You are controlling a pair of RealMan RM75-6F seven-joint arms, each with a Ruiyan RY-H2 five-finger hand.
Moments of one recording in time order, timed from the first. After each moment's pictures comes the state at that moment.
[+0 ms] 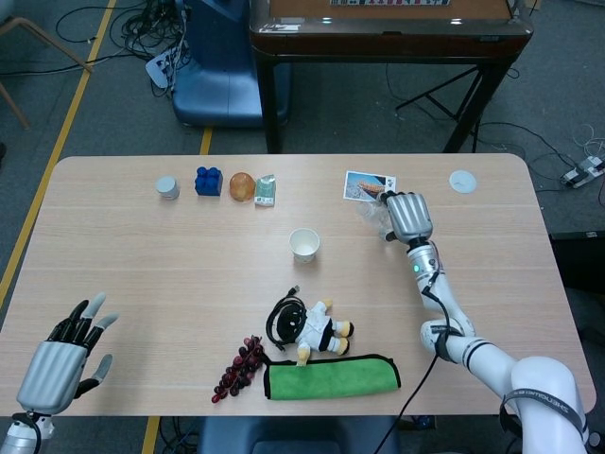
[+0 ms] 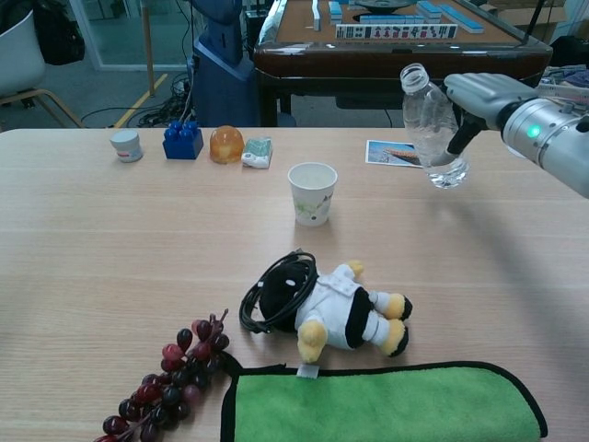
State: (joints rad) left arm -0.06 -1.17 0.05 -1.69 1.69 1.55 0.27; right arm 0.85 -1.80 0.34 -0.72 -1.17 0.84 -0.12
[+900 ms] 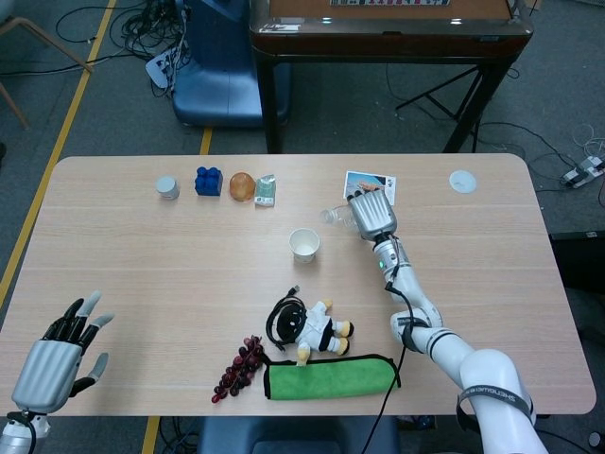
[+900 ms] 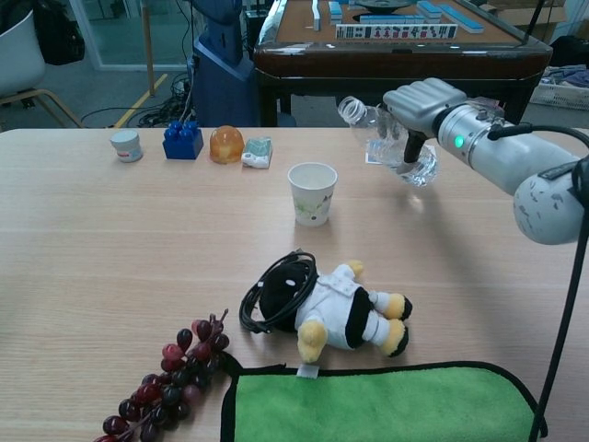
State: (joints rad) left arm -0.06 -1.16 0.04 -1.69 1.69 1.55 0.25; right arm 1.01 -1.95 0.31 -0.51 -1.17 0.76 -0.32
